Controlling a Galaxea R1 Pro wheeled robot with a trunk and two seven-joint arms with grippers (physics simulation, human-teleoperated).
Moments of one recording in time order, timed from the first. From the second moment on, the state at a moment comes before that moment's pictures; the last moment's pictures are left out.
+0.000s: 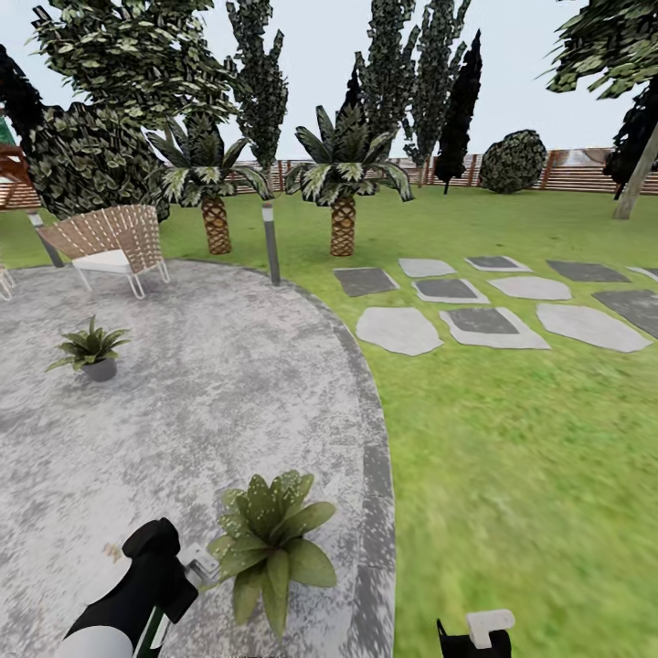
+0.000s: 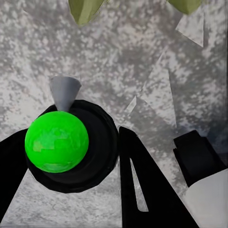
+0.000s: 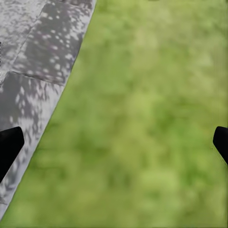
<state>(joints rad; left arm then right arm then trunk) -0.47 0.00 0.24 -0.88 -1.30 0.77 -1.01 -0.42 -0.05 0.04 -0.03 0.08 -0.54 -0.07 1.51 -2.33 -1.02</state>
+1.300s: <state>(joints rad) -0.48 -0.05 0.23 -0.87 -1.30 0.77 -1.01 -0.42 -0.05 0.04 -0.03 0.08 -0.54 -0.07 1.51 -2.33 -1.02</state>
